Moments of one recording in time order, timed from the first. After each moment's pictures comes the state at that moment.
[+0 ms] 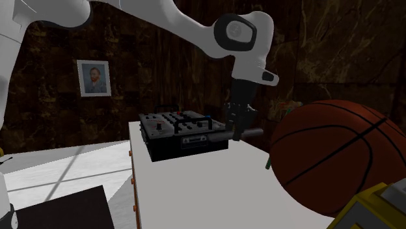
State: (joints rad) arm -0.02 0.36 -0.32 -1.60 0.12 1.71 -0.15
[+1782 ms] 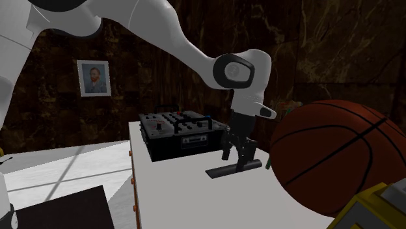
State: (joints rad) arm -0.02 0.44 -0.31 -1.73 0.15 1.92 -0.17
